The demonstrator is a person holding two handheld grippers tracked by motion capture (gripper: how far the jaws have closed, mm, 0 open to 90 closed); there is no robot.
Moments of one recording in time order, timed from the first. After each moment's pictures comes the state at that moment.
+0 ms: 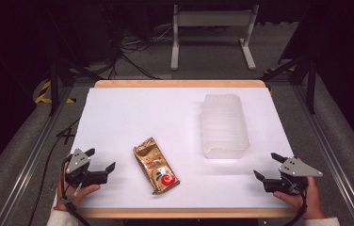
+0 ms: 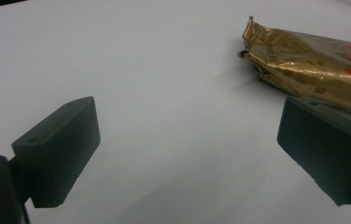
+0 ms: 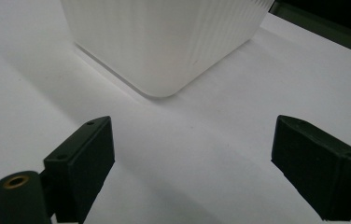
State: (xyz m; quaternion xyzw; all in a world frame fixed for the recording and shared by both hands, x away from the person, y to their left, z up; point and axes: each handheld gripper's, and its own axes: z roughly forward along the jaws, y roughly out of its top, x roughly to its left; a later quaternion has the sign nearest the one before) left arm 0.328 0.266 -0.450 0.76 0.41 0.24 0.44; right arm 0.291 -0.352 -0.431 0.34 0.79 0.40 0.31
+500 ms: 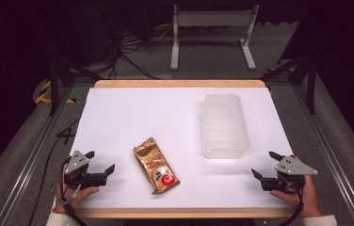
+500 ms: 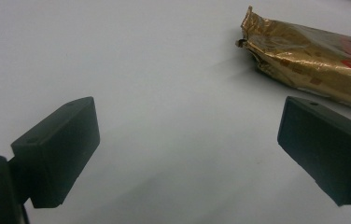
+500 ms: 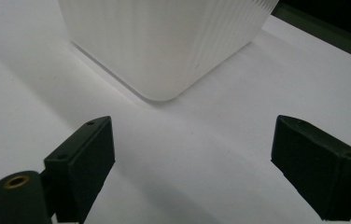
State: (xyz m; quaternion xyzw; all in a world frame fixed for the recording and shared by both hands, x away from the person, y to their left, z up) left arm 0.324 0.268 -0.452 0.76 0.42 0.22 0.45; right arm 0.295 -0.345 -0.431 0.34 0.80 0.38 0.31
